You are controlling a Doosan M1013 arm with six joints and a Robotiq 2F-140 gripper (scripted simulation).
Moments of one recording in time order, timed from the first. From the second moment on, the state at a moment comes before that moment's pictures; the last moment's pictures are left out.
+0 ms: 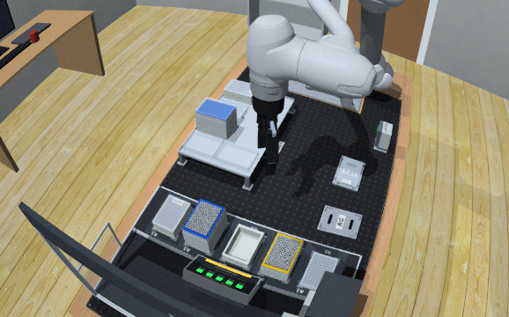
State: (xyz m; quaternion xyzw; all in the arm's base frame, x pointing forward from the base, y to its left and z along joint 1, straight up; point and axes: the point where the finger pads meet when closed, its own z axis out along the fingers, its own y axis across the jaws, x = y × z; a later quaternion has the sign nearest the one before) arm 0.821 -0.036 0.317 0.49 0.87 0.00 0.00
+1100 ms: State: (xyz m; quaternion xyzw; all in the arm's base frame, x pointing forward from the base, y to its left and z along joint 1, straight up) arm 0.824 0.037 0.316 0.32 0.95 0.00 0.00
